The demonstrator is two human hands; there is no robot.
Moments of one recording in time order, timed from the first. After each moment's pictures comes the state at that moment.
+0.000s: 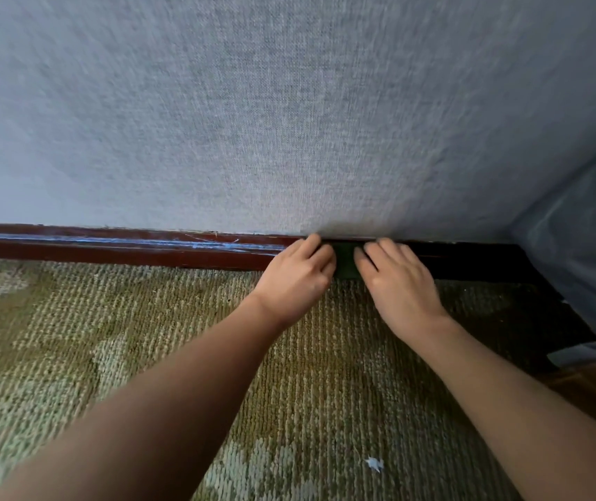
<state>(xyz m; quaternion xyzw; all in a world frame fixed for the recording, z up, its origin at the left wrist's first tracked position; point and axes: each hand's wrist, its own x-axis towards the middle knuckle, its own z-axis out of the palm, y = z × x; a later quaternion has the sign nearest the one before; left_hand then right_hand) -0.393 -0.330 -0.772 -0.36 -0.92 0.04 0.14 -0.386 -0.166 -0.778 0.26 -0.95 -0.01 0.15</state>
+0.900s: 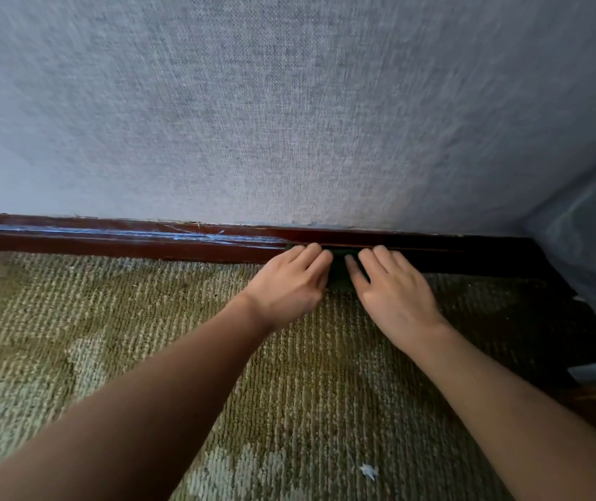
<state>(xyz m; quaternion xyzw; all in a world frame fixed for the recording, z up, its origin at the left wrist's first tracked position) -0.397 -0.331 -0.798 -0.43 -0.88 0.09 0.17 -0.386 -0.161 -0.800 0.32 -0.92 -0.10 0.19</state>
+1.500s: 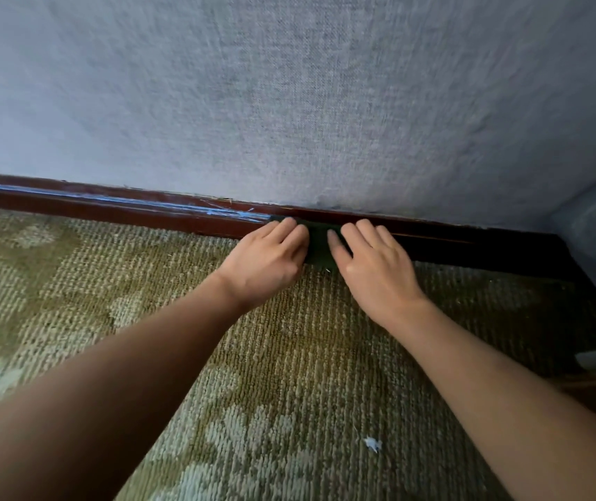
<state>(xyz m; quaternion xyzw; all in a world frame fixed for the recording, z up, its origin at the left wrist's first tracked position) -0.376 -0.369 -0.770 -0.36 -0.91 0.11 0.16 -0.385 -0.197 -0.786 0.33 -0.91 -0.04 0.24</state>
